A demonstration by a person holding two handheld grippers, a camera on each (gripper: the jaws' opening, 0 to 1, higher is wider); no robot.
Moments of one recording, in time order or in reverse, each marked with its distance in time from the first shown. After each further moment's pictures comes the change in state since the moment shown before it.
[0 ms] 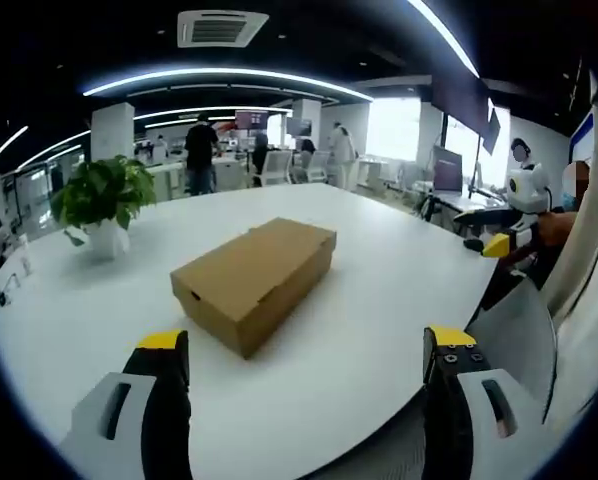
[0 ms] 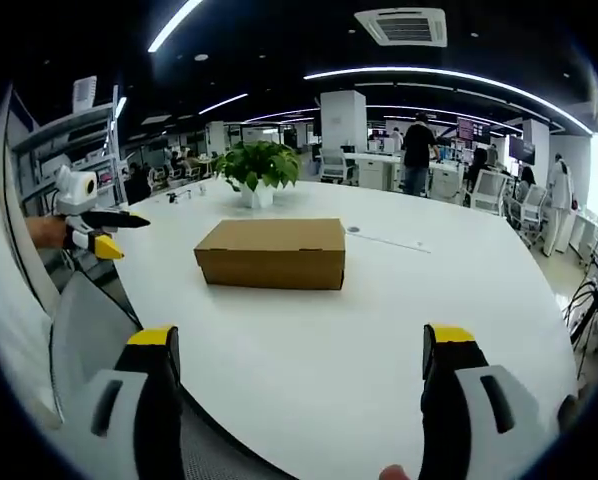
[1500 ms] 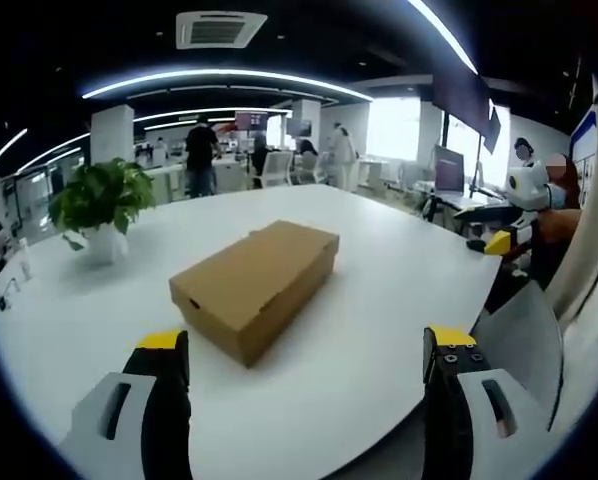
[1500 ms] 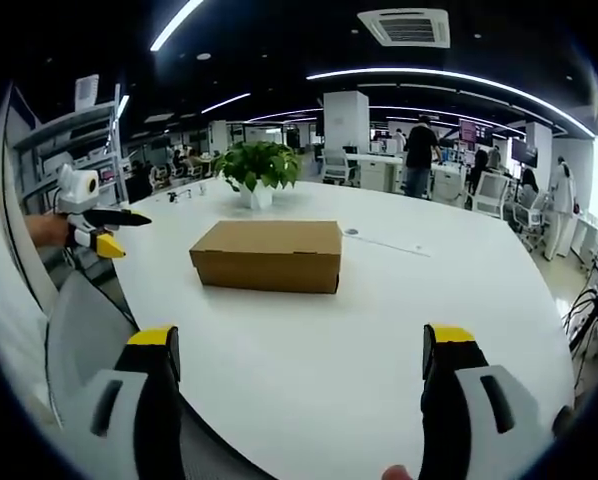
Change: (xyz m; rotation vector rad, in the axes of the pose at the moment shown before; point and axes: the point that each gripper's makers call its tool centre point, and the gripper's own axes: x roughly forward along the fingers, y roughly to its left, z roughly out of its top) left arm 0.012 0.004 0.006 0.009 -0.004 0.005; right arm 0.005 -0.013 0.006 -0.016 0.001 0.010
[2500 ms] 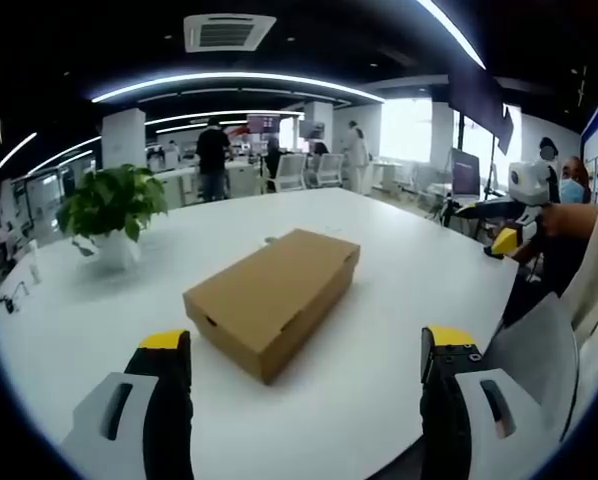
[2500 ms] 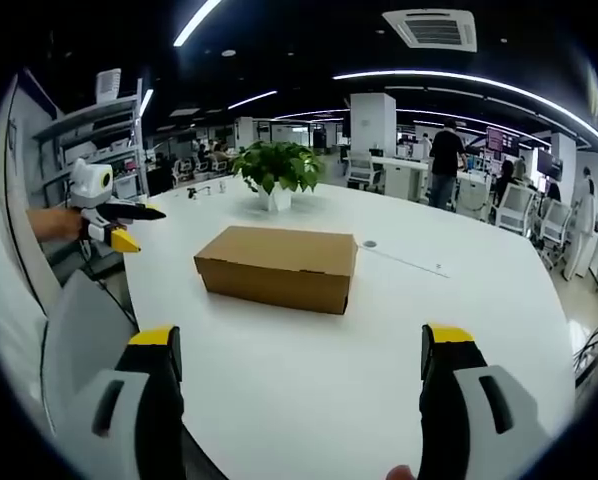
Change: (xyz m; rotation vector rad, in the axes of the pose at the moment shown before) left arm 0.017 0.021 0.017 -0.003 -0.010 0.066; right arm 0.035 -0.012 0.027 -0.059 0.002 0.109
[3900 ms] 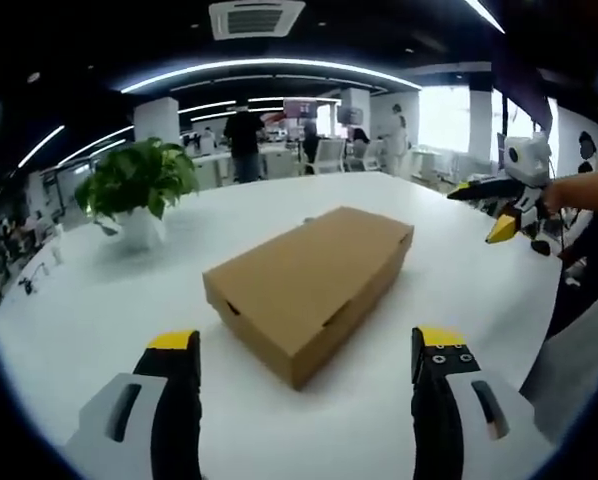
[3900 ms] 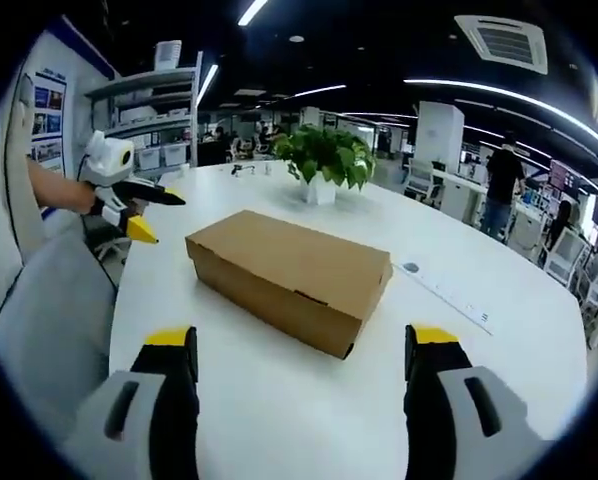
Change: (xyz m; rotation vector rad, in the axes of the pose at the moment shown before) left arm 0.053 0.036 -0.029 -0.033 0.056 0.179; right arm 0.116 -0.026 0.004 -0.207 0.030 0.243
